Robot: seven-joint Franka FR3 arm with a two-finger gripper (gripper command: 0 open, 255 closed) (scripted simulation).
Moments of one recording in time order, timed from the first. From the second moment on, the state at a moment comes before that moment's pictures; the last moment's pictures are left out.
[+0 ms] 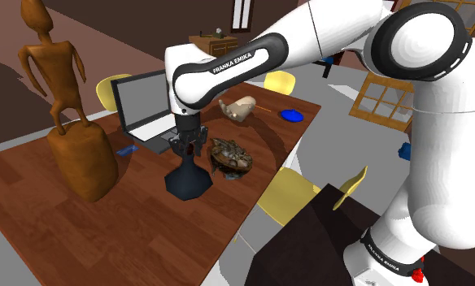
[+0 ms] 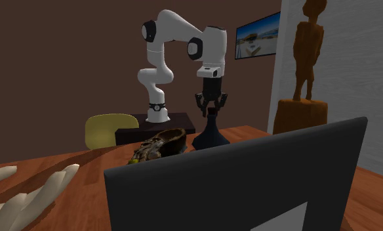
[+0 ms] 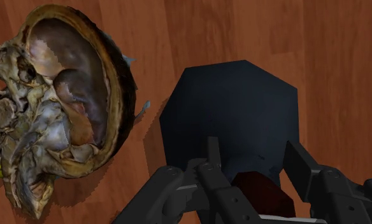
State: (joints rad) arm 0.13 0.44 0.32 -1.72 -0.10 2.02 0.37
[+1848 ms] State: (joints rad) arm 0.13 0.35 0.33 -1.58 -0.07 1.79 0.36
